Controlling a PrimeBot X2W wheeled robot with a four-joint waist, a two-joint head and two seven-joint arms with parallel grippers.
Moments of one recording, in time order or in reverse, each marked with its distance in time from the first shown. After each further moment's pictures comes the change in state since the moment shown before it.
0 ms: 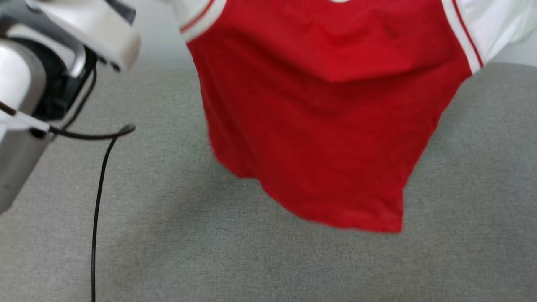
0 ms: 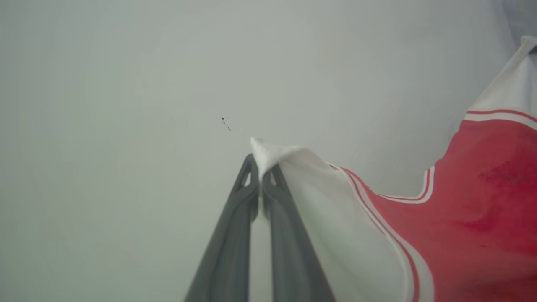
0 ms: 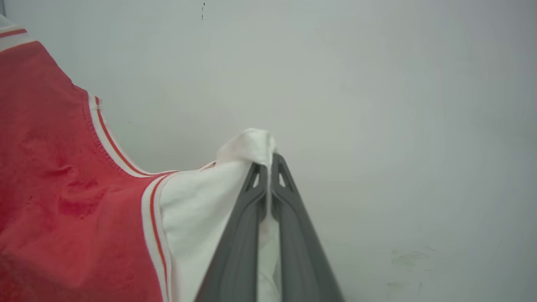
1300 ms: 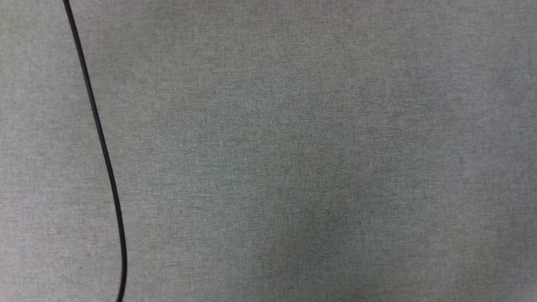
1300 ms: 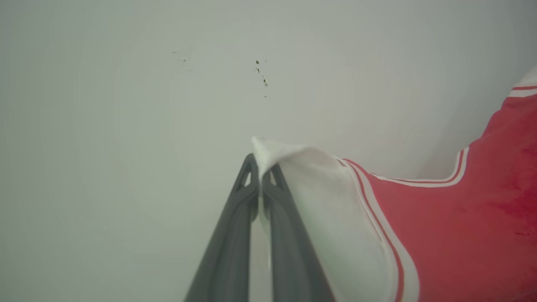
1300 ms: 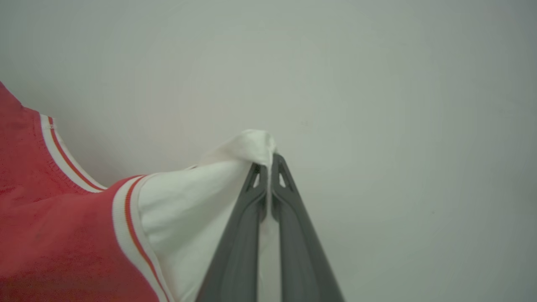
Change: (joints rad) left arm -0.739 -0.240 0.049 0.755 0.065 -0.193 -0.235; right arm -0.958 0.205 0.132 0.716 -0.249 0.000 -0.258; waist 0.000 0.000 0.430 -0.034
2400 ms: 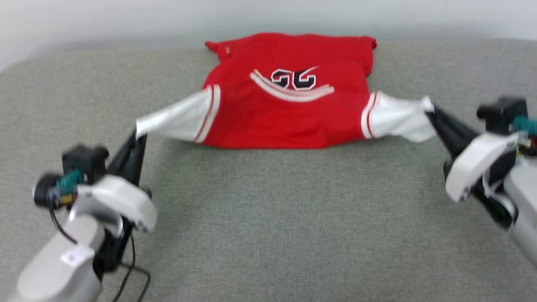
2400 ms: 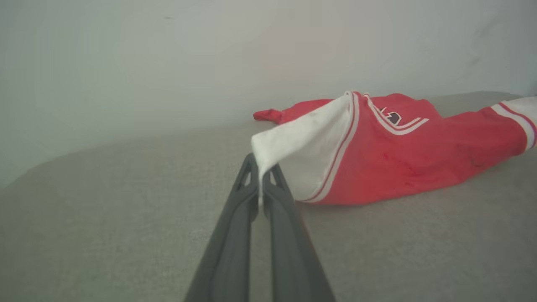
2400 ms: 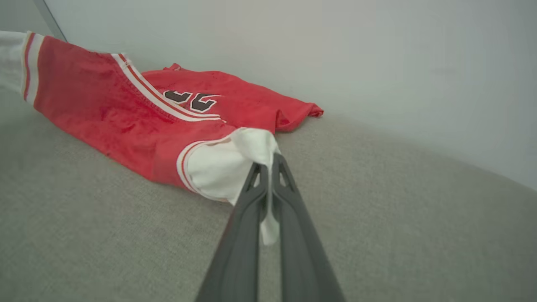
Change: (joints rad) left arm 1.330 0.092 0.061 -0.424 -0.220 0.205 -0.077; right arm 1.034 -0.111 0.400 -0.227 0.443 0.000 -0.188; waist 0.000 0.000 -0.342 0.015
